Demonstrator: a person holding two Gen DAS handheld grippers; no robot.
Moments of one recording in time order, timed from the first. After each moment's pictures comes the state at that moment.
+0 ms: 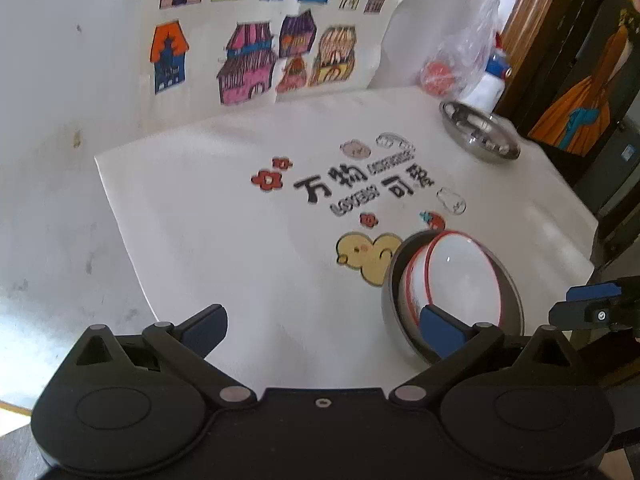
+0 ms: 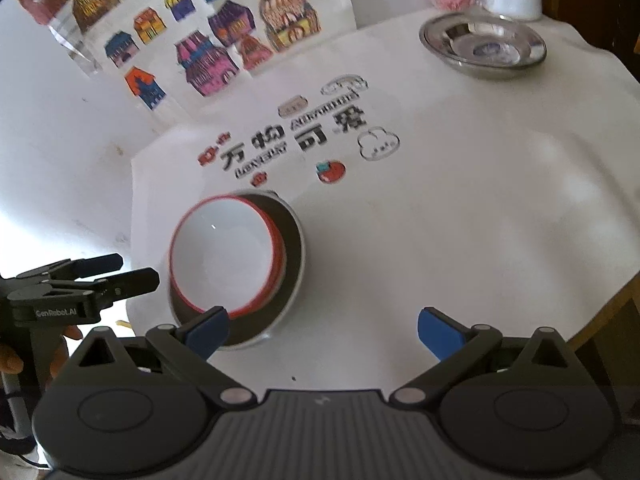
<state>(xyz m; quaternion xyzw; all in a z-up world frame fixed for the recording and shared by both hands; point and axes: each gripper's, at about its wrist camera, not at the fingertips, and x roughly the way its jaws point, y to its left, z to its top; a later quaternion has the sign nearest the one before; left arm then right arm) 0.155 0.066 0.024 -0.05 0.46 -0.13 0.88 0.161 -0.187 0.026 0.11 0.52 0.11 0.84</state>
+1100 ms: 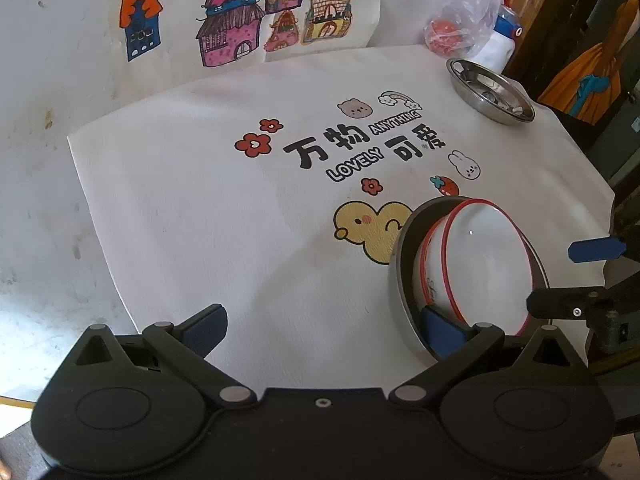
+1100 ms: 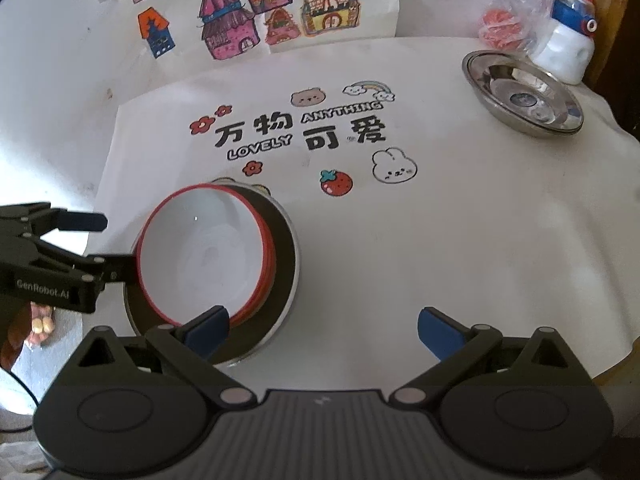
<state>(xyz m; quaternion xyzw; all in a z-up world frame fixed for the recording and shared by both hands) 0.175 0.048 -0.002 -0.02 0.50 -0.13 0.86 0.188 -0.156 0.017 -0.02 0.52 0.12 0.84</state>
